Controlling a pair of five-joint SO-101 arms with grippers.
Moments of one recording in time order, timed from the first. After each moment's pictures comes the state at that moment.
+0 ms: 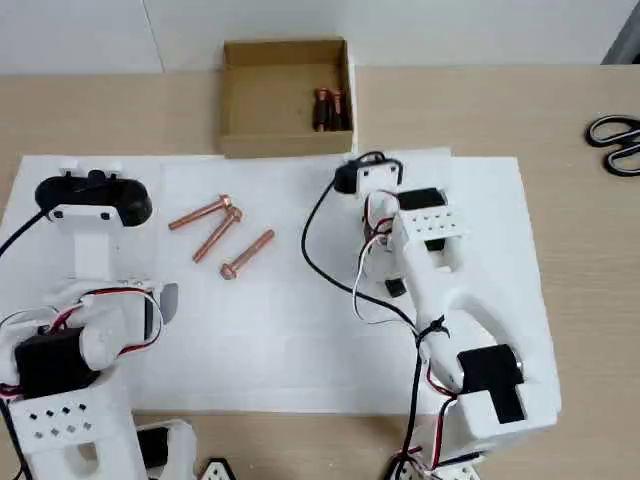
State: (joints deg) left arm -15.6 -54.4 31.7 94.2 -7.0; right arm -14.1 4.7 16.4 70.9 8.4
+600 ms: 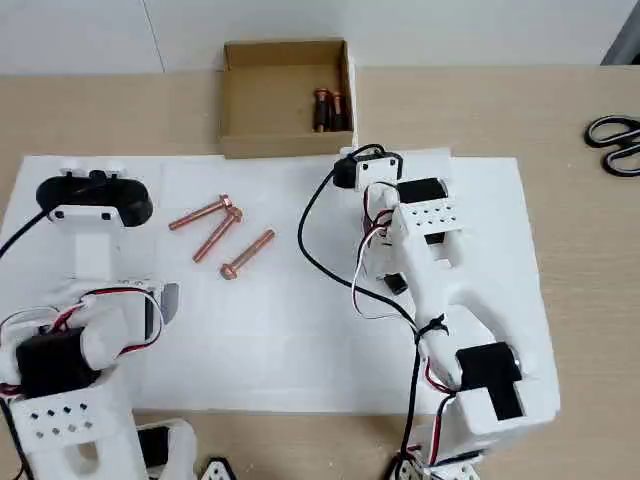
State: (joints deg) left arm -15.6 -54.4 31.7 94.2 -7.0; right arm -14.1 5.0 13.6 74.7 8.4
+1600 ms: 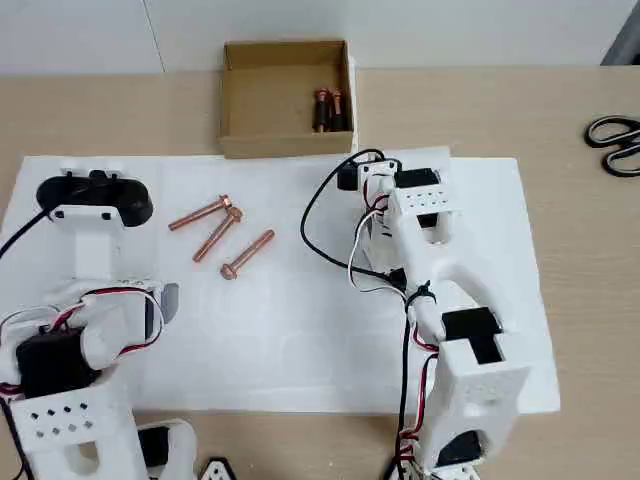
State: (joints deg) left arm -15.6 -54.4 31.7 94.2 -7.0; right arm -13.3 21.1 1.9 77.5 10.9
